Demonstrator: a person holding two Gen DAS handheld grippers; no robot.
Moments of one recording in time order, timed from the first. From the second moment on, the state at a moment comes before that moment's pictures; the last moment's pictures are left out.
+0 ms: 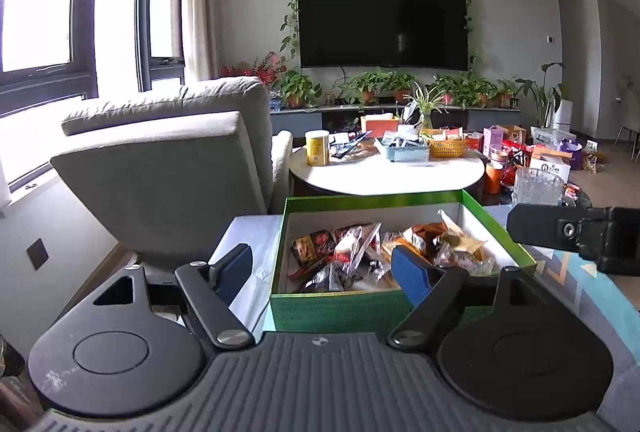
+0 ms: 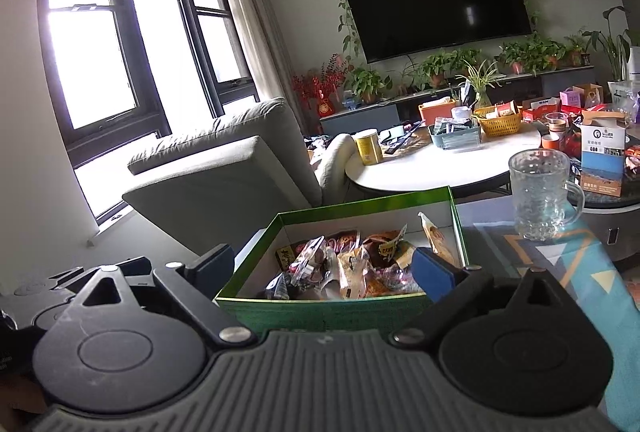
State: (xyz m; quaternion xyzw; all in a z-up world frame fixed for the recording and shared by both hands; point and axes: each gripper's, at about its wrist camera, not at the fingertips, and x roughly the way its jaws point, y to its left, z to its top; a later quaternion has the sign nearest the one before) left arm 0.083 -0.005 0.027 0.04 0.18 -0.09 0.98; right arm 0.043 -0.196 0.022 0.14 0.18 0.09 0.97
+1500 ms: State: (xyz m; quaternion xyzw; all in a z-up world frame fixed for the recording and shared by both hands) left arm 0.056 -0.005 0.023 0.04 0.19 -0.11 0.97; right arm 0.017 -0.196 0.009 0.15 0.20 0.08 0.96
